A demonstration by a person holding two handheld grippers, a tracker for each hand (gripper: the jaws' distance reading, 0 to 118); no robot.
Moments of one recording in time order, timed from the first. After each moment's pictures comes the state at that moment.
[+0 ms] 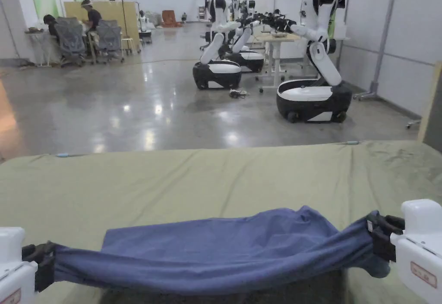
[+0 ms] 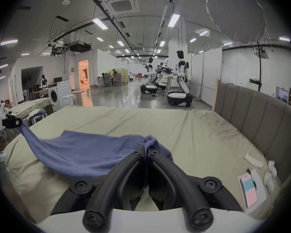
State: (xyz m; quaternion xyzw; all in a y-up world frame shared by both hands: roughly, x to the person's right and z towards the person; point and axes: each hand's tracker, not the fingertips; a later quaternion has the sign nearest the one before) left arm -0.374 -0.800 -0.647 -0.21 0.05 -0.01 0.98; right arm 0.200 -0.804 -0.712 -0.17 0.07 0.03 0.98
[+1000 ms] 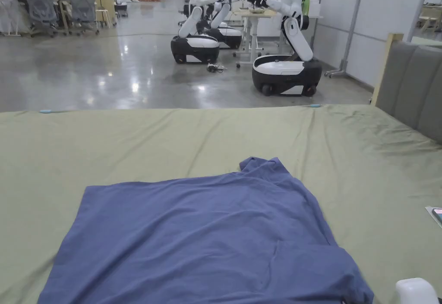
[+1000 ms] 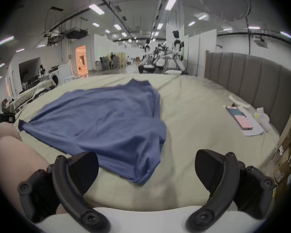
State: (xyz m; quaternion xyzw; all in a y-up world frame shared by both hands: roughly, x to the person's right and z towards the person) left arm -0.369 -0.923 -0.416 -0.24 -0.01 0.04 0.97; right arm 0.248 -0.938 -0.483 -0.23 0.06 0.03 0.97
